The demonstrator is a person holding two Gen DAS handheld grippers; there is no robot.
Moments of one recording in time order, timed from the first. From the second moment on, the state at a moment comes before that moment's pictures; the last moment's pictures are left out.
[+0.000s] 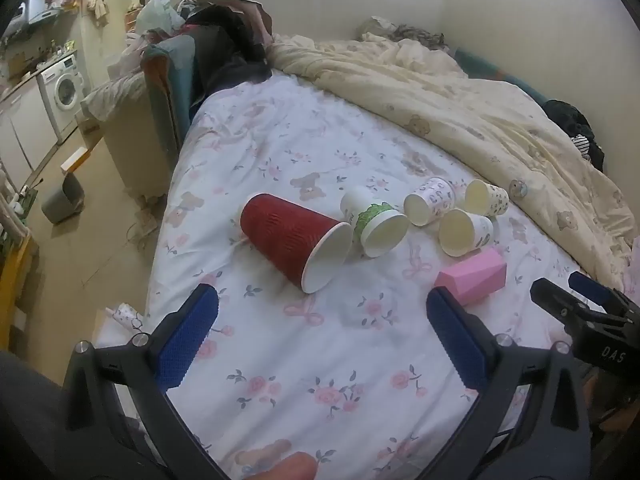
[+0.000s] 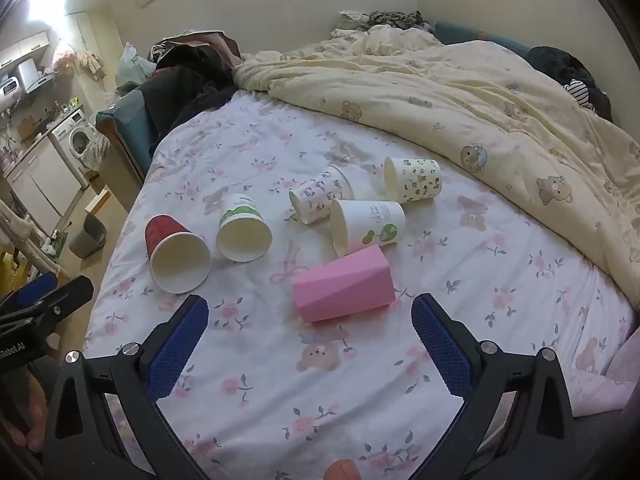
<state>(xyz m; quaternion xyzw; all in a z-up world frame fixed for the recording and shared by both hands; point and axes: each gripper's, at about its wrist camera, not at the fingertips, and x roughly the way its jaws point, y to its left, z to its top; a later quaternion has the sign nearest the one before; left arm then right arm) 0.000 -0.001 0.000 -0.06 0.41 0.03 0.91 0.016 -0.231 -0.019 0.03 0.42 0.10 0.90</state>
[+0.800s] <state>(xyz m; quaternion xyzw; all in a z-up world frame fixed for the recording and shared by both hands) -0.002 0.005 0.003 -0.06 0.41 0.03 0.91 0.014 -0.228 -0.015 0.02 0.41 0.10 0.90</state>
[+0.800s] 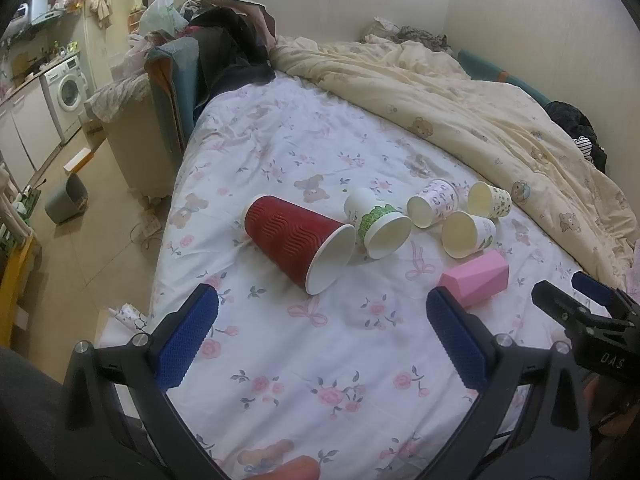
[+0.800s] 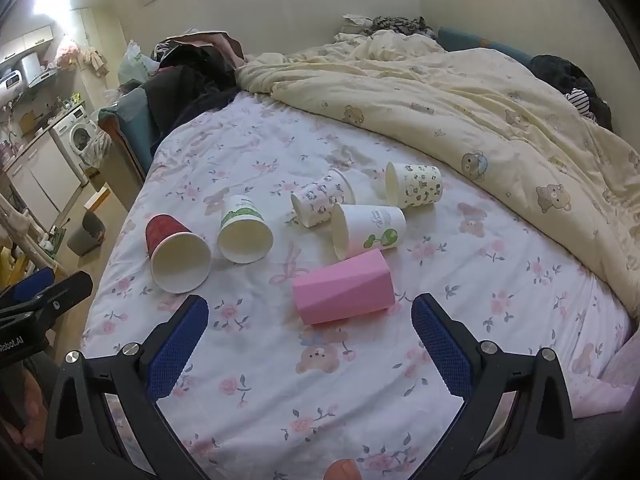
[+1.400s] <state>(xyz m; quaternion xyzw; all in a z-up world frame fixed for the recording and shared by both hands) -0.003 0.003 0.002 -0.06 0.41 0.03 0.91 0.013 -0.227 -0.015 0.02 0.41 0.10 0.90</state>
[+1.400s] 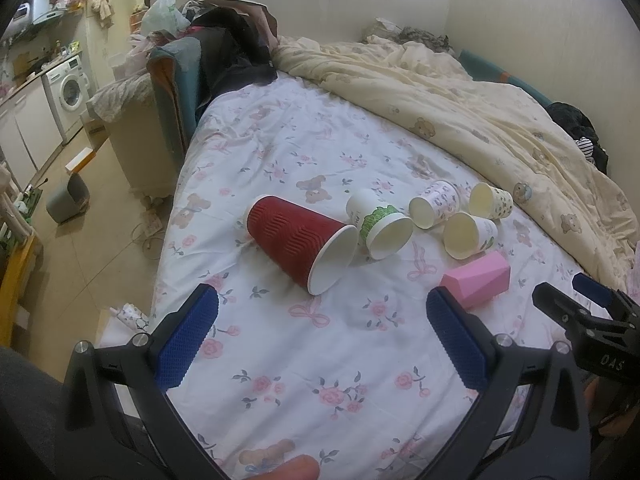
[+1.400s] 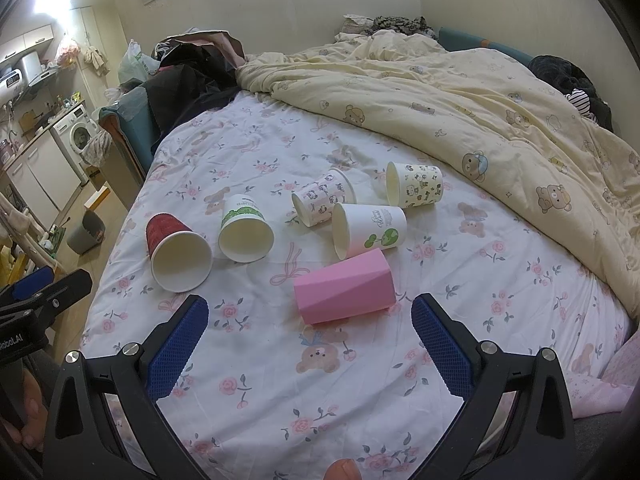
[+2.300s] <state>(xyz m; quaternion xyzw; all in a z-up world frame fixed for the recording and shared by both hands) -0.003 0.003 -0.001 -0.06 0.41 0.03 0.91 0.014 -0.225 -0.015 0.02 0.41 0.10 0.90</state>
